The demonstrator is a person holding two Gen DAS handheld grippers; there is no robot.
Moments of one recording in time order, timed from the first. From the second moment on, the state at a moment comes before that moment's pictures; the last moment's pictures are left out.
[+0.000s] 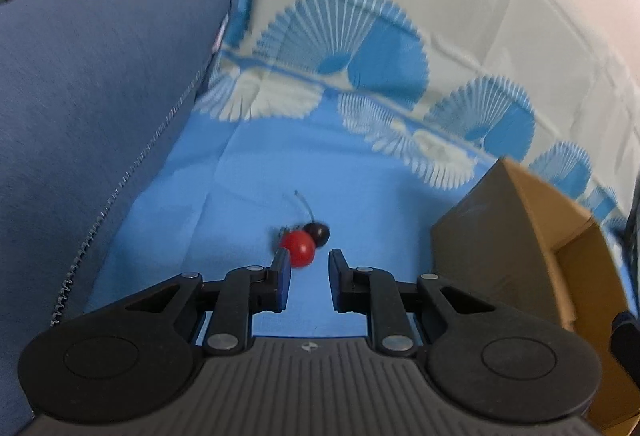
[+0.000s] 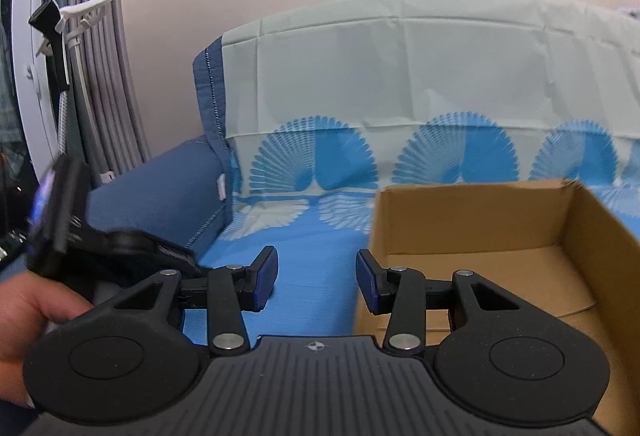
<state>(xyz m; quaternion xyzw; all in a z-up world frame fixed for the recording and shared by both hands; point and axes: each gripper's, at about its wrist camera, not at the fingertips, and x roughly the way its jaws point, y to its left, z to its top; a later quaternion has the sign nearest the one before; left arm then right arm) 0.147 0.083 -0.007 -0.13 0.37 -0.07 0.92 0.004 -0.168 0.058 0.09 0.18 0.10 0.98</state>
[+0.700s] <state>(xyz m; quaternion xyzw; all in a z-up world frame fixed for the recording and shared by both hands) 0.214 0.045 -0.056 -0.01 0.41 -0.02 0.91 0.018 -0.130 0.055 0.08 0.17 0.13 0.97</state>
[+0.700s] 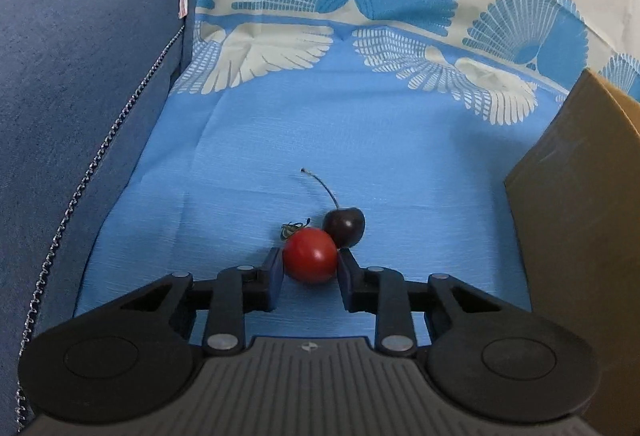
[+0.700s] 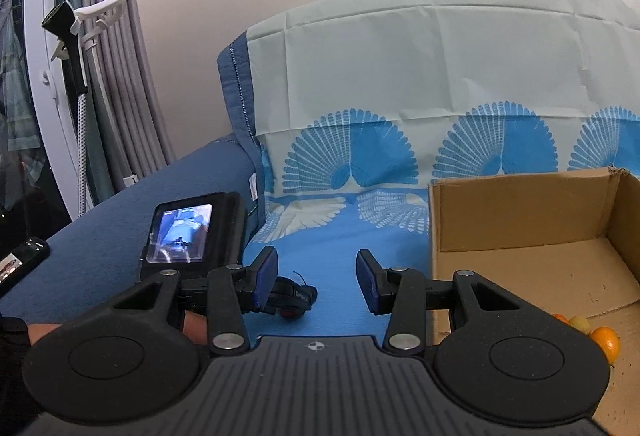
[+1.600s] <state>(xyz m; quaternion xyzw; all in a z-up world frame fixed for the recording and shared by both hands) 0.206 0.135 -0.056 -0.23 0.44 0.11 0.86 0.177 -0.070 -0.045 0.11 0.27 0.08 0.96</state>
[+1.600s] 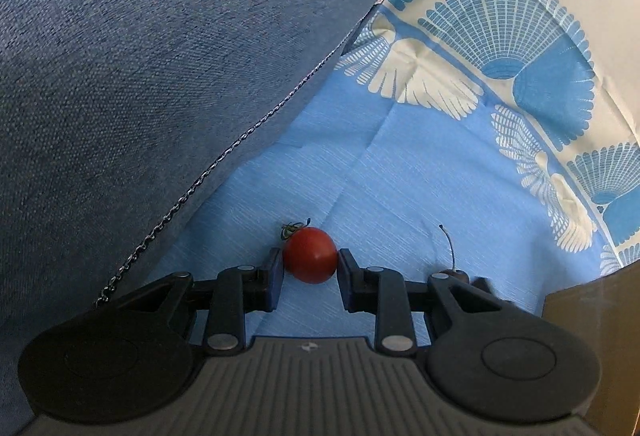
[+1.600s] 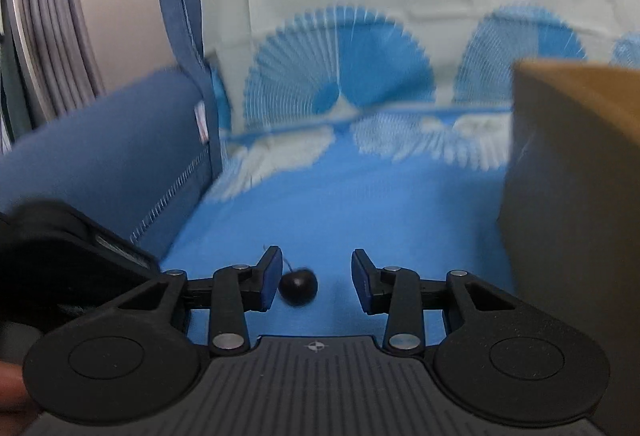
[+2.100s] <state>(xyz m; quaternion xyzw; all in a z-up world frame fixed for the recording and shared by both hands) 0.207 0.134 -0.057 -0.22 0.44 0.11 0.86 0.167 -0.064 -0.048 0.07 0.25 0.05 0.96</state>
